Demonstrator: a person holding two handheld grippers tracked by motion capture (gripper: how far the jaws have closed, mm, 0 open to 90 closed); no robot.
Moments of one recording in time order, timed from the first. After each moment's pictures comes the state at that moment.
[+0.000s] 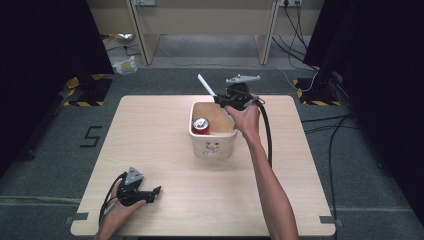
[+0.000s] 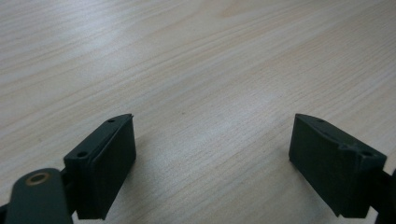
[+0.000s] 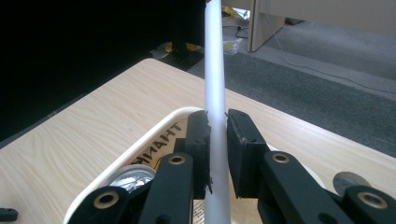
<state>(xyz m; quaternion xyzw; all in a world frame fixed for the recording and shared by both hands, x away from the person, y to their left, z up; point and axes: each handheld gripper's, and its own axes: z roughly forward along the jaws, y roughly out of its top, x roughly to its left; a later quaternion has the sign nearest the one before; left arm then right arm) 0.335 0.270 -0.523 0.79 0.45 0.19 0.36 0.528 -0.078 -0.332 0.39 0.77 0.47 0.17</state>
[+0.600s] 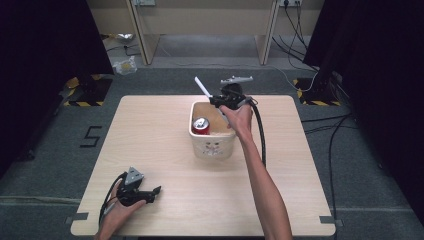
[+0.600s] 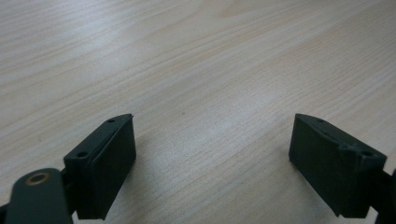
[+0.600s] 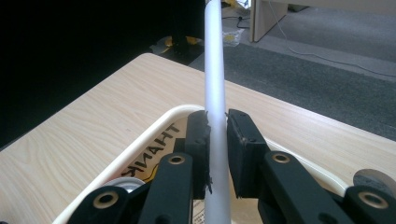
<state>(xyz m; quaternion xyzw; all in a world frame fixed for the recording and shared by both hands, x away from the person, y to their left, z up) 0.335 0.271 -0.523 0.80 0.45 0.19 0.36 0.546 -0.063 -0.350 0.41 0.77 0.47 0.15</state>
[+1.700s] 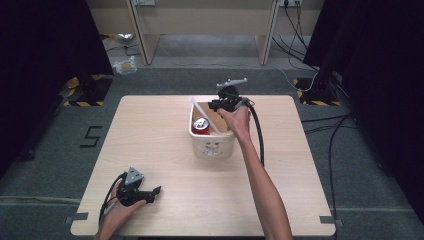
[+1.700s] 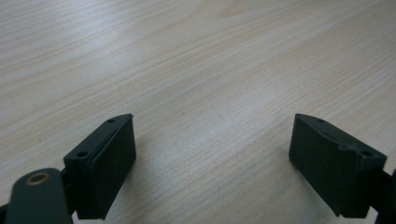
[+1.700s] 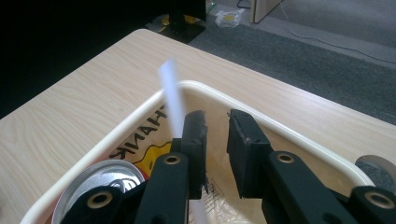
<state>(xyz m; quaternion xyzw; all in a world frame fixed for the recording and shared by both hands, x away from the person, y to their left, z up) 0.335 0.271 -0.523 0.80 0.45 0.19 0.36 0.549 -0.057 -0.361 0.40 0.79 0.43 0.14</state>
